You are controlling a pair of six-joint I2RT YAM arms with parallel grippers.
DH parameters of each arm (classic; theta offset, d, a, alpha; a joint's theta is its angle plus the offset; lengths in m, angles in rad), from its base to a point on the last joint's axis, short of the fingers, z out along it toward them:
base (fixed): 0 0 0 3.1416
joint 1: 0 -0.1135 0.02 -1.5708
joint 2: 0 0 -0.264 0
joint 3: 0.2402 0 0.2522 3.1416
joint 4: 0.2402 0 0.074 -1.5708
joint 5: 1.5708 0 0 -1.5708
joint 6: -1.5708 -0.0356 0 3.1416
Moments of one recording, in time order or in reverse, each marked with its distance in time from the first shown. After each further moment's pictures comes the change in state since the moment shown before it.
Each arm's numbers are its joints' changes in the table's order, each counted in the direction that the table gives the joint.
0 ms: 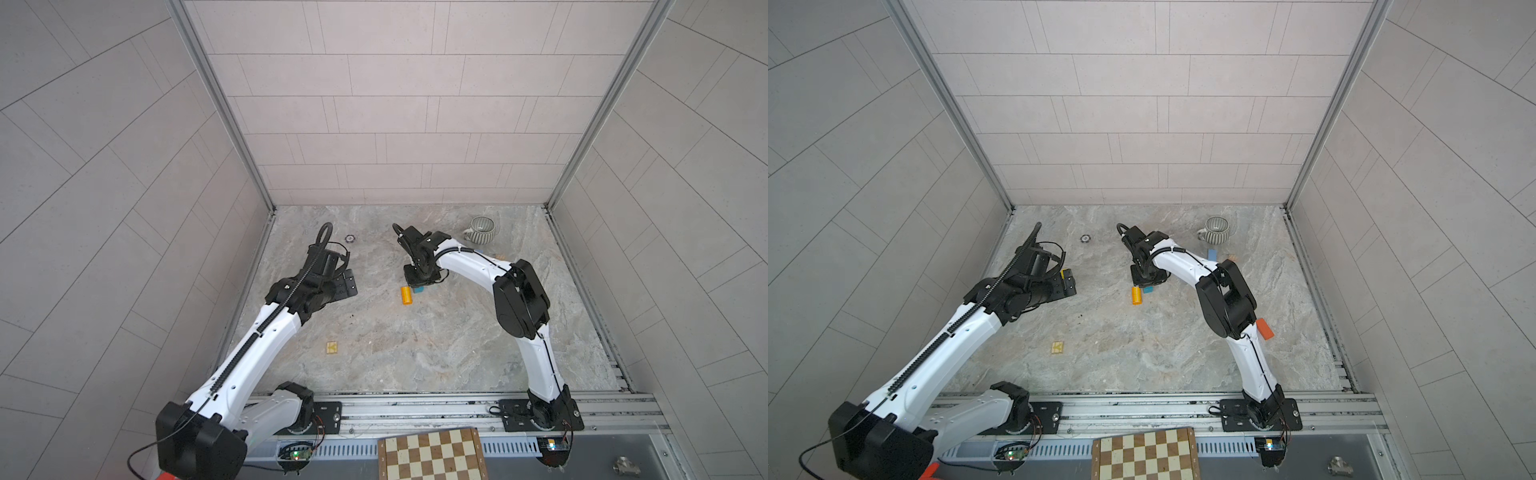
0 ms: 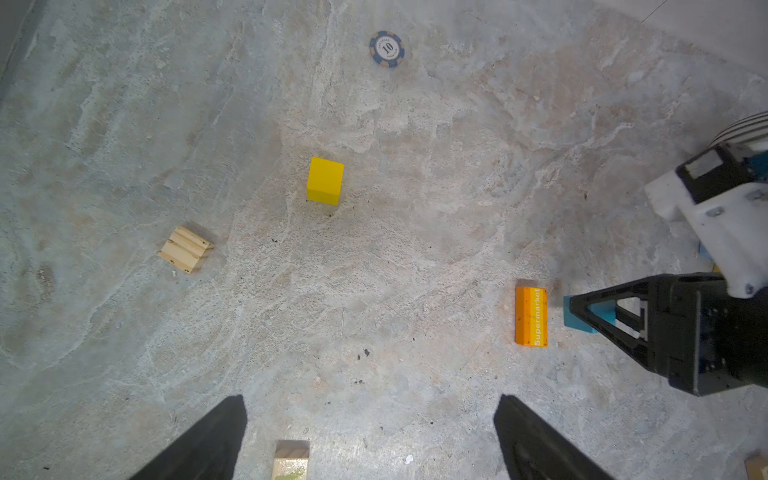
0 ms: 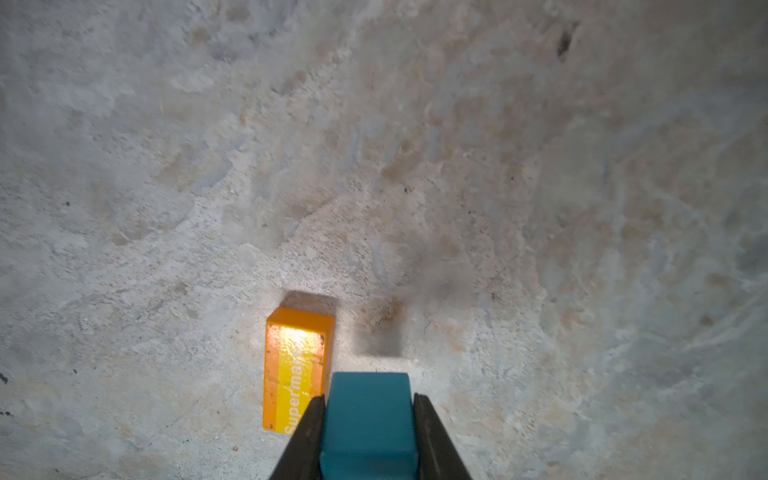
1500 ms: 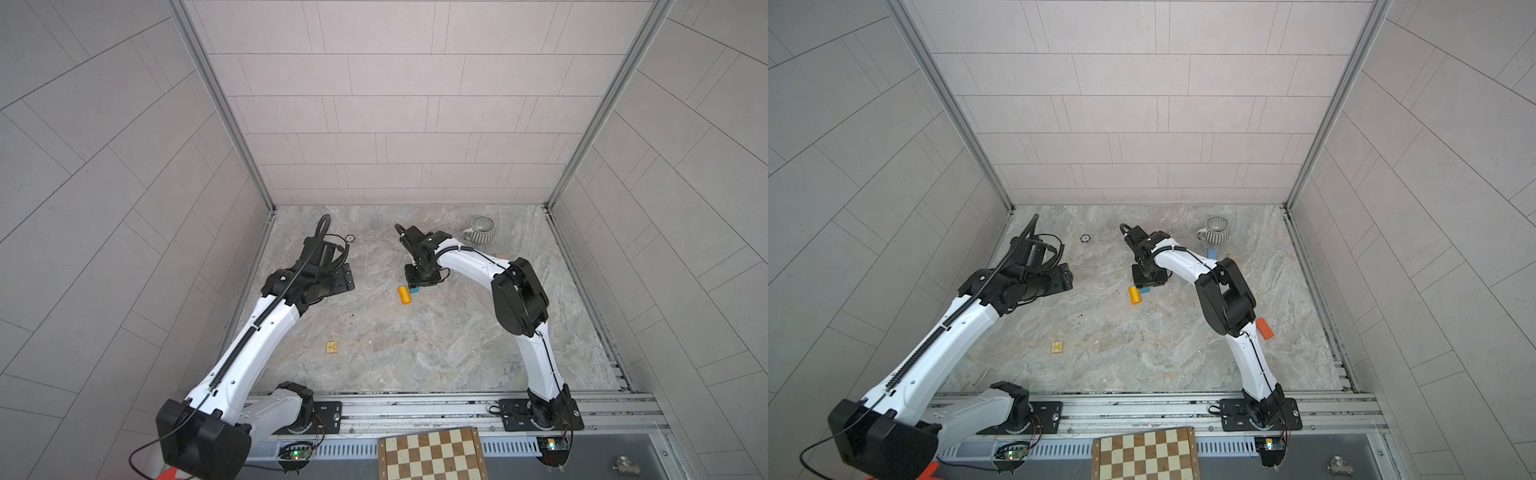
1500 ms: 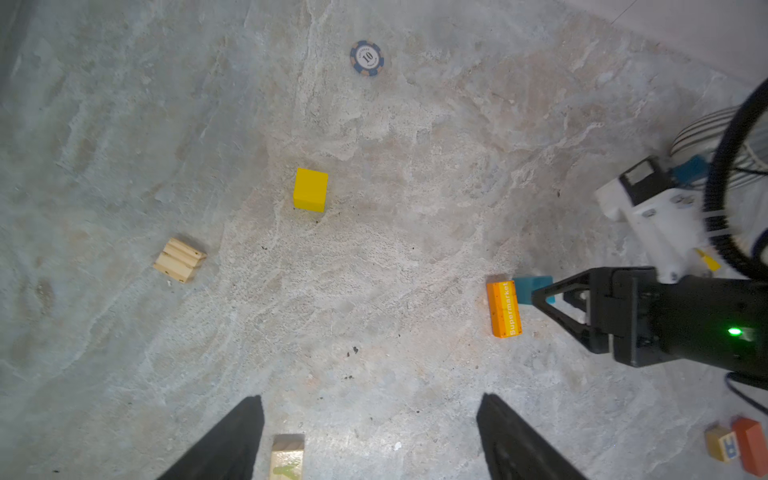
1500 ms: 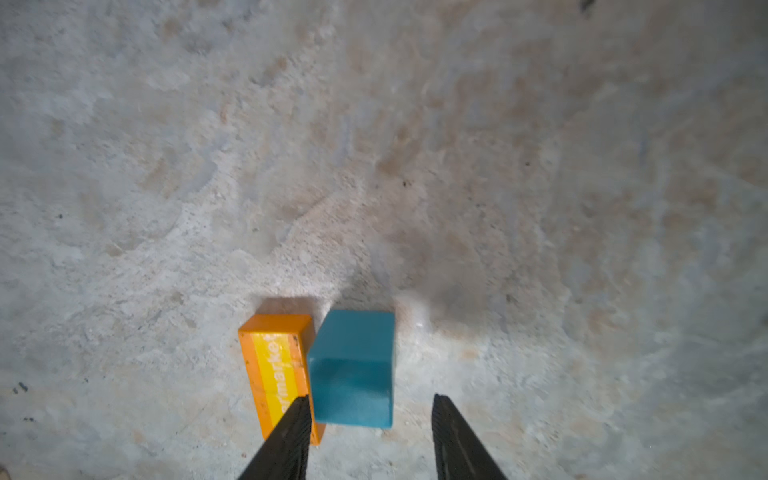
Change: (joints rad) left arm -0.034 -0.059 0.123 0.072 0.051 -0.047; right arm 0.034 0.033 -0.057 -0.026 -0.064 -0.033
